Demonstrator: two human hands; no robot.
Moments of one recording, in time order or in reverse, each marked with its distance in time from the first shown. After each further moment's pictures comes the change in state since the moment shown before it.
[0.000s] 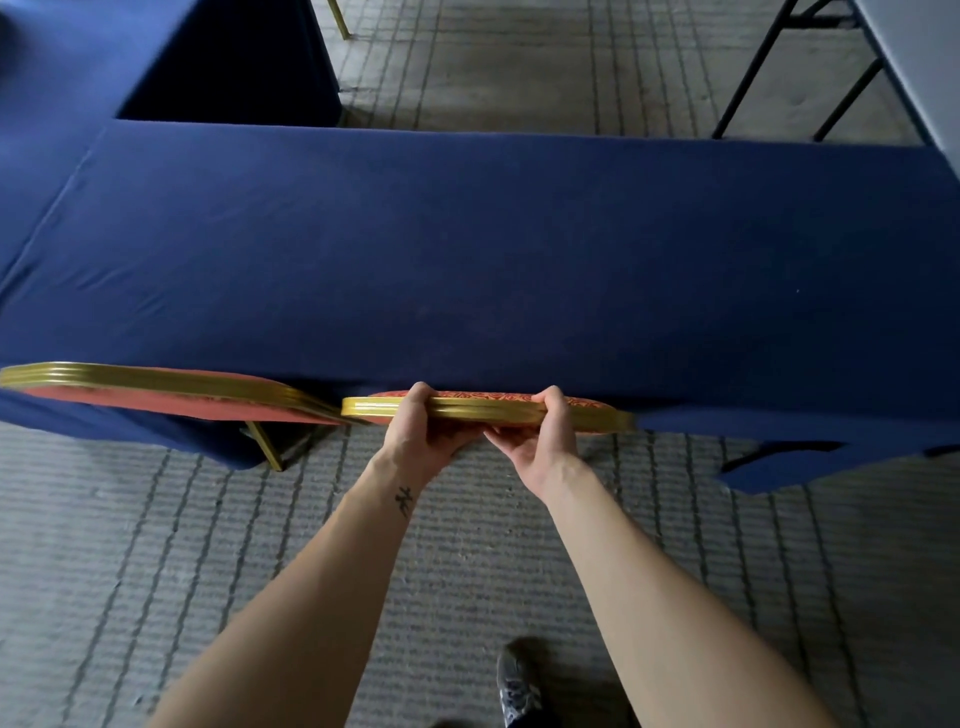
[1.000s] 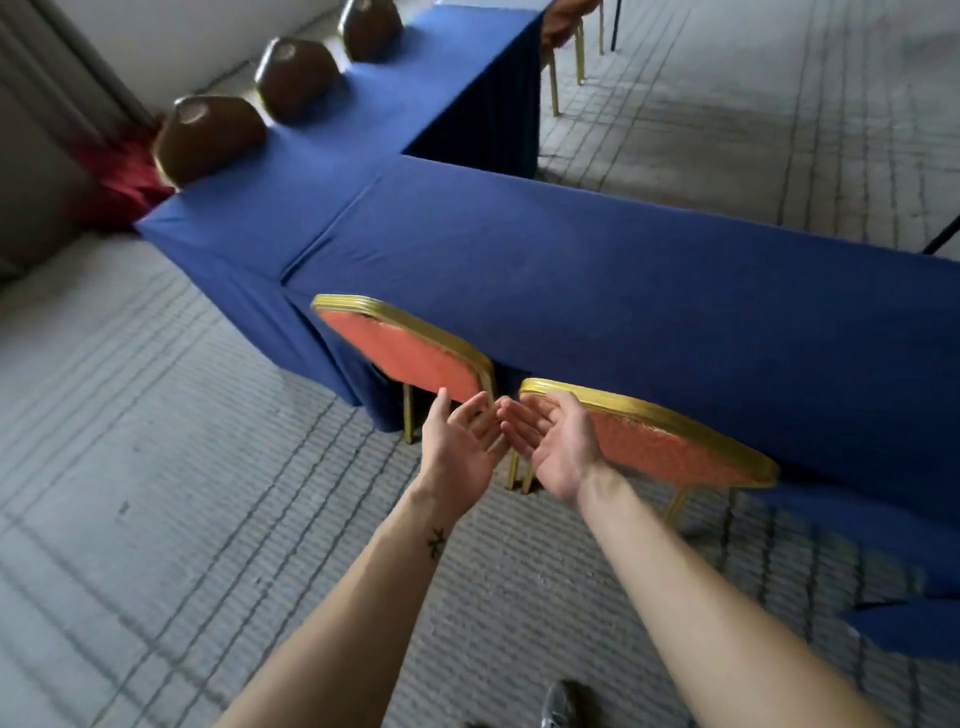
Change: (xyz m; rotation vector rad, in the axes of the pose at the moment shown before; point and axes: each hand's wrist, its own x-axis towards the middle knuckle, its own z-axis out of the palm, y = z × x) left_hand -0.200 0.027 -0.128 -0.317 0.017 0.326; right_hand -0.143 0.107 0.086 -0.308 -0.456 0.209
